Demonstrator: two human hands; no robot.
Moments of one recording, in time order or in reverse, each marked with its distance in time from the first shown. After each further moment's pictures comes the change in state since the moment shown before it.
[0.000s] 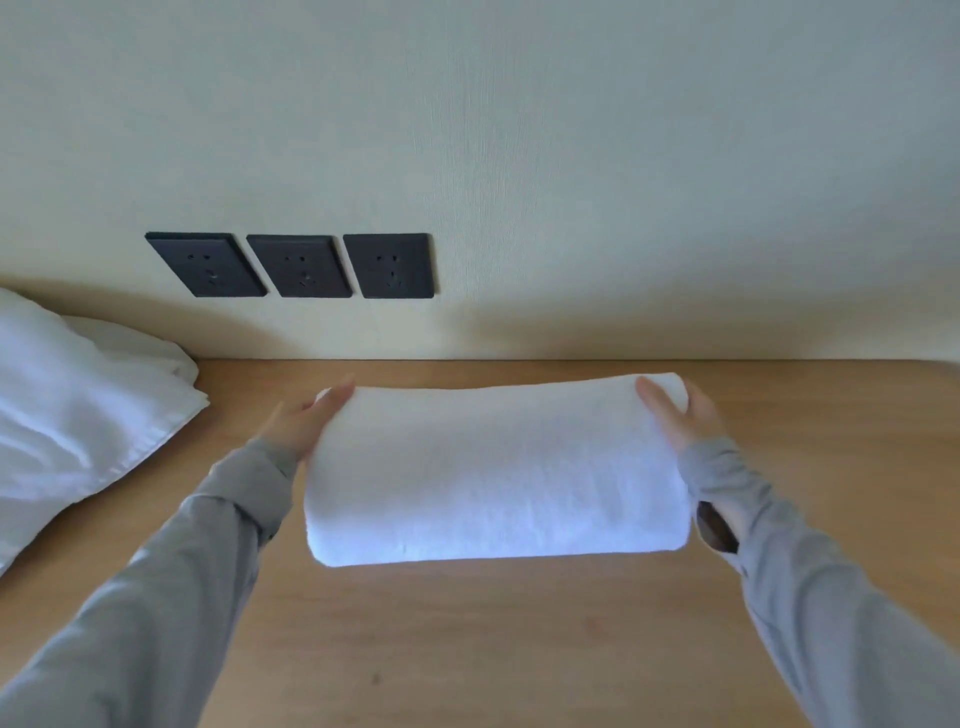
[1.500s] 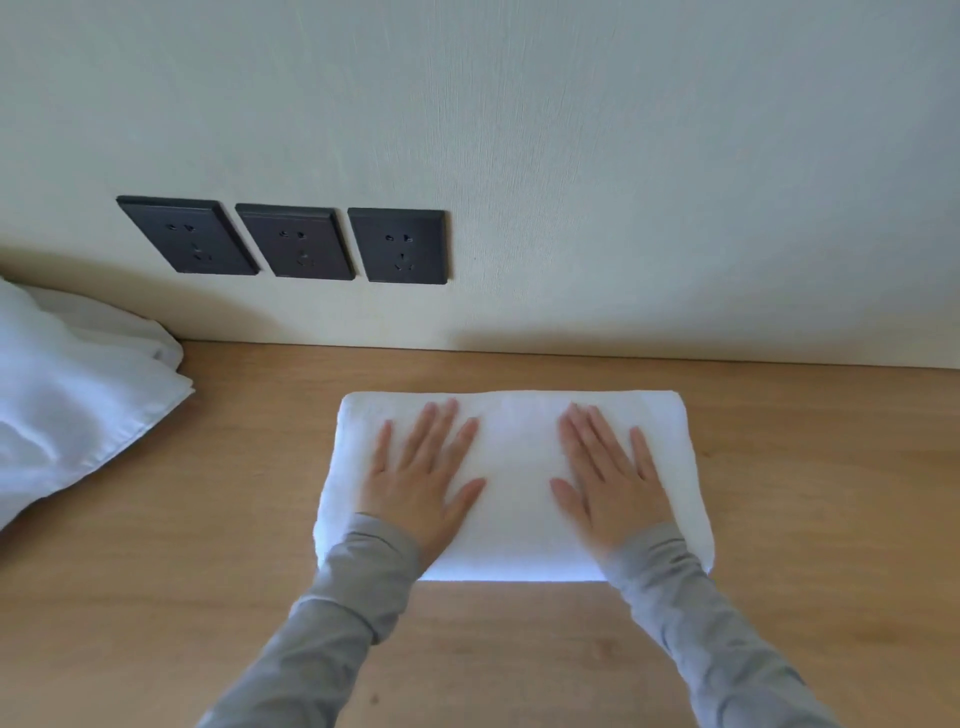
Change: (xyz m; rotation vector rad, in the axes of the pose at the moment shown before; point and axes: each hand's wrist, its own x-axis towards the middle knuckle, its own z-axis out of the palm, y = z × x) left_hand -0.047 -0.046 0.094 1.204 -0.010 0.647; right_hand -0.045 0.058 0.068 -1.288 -0.164 -0.718
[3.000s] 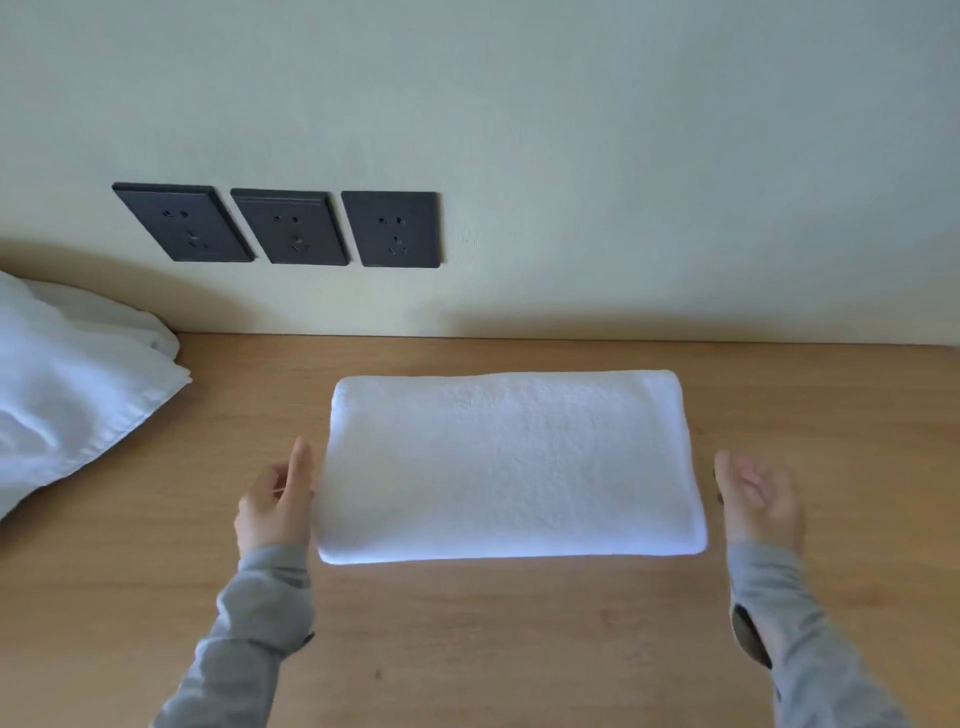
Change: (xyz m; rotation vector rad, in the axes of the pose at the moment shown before) left_hand -0.052 -0.068 0.007 -1.117 0.361 -0.979; right_hand -0.059 0.064 -0.010 1.097 0.490 1.068
